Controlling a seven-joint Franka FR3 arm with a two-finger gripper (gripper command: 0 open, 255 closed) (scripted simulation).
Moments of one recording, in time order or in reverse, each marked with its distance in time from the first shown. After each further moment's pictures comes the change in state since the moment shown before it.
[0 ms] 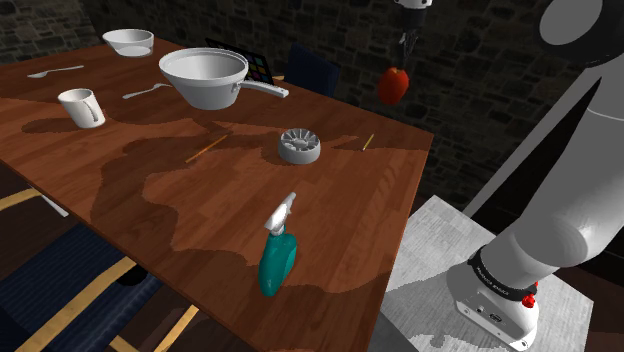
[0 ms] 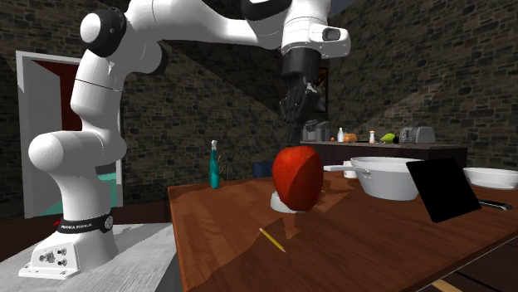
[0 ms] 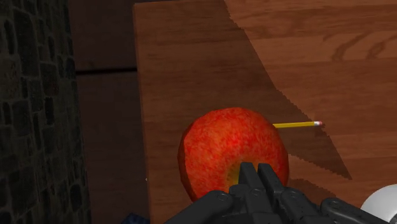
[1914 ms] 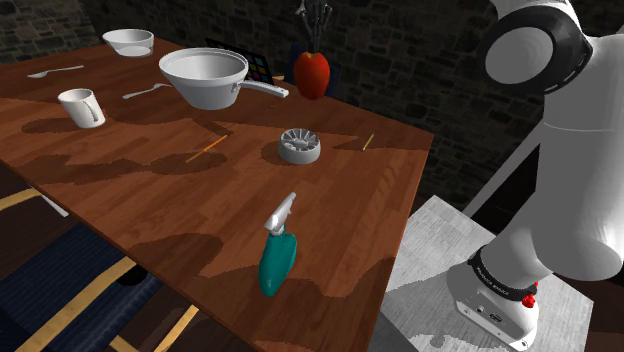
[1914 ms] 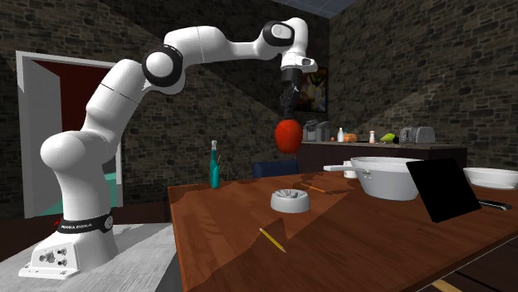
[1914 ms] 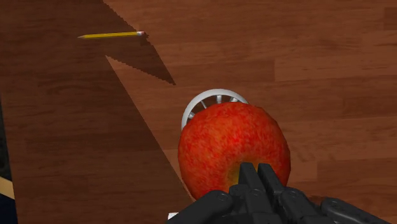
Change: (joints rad) arm 0.372 0.237 0.205 0.581 0.015 -0.365 0.572
